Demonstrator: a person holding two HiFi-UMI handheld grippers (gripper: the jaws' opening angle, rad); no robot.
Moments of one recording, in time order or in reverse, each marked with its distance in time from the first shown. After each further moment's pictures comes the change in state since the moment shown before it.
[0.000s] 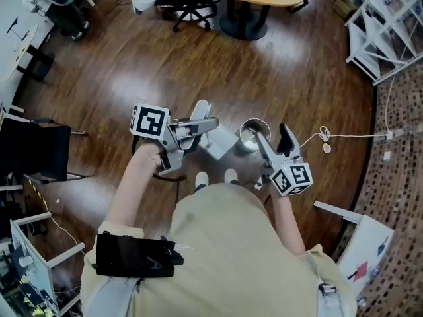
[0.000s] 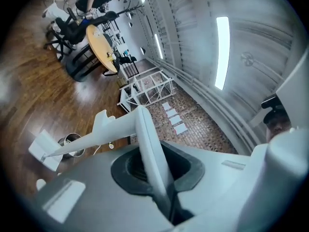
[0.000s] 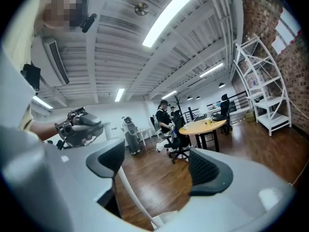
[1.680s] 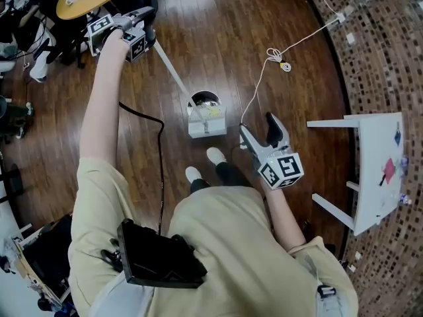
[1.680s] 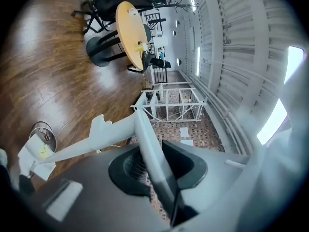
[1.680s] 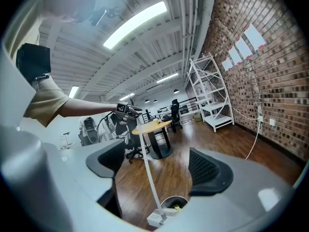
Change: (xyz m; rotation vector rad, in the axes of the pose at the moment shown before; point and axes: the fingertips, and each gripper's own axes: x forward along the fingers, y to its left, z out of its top) left arm 0.338 0.138 0.297 -0.423 -0.132 0.097; right arm -0.154 -0.151 -0.029 0.096 -0.040 -0.540
